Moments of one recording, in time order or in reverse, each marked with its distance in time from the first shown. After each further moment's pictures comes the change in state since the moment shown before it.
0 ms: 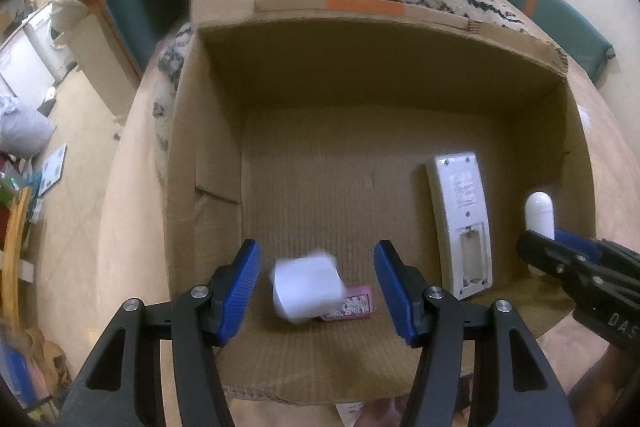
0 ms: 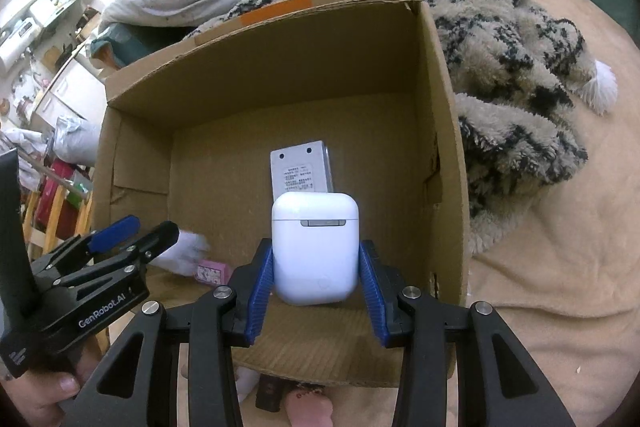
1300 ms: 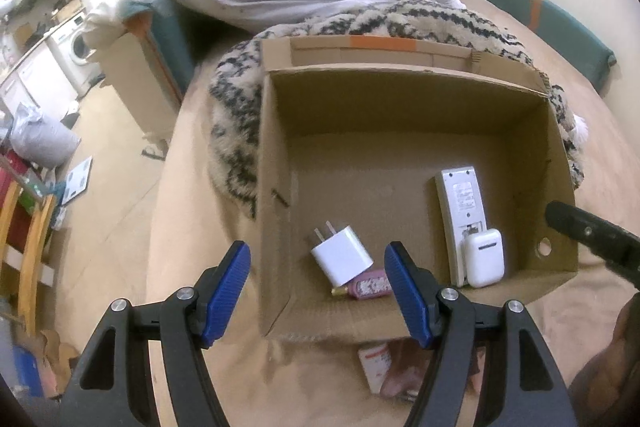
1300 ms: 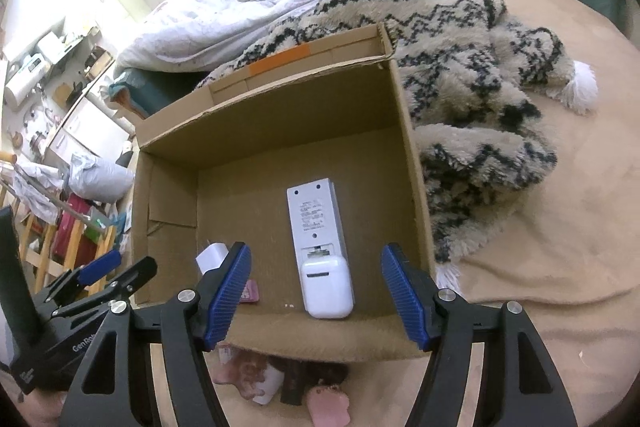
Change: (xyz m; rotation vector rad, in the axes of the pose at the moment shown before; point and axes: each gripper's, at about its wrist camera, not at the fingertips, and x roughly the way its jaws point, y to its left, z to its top) left arm -0.058 0.021 -0.017 -0.017 -0.069 0.071; right arm -0.049 -0.008 -0.004 0.076 -0.129 0.054
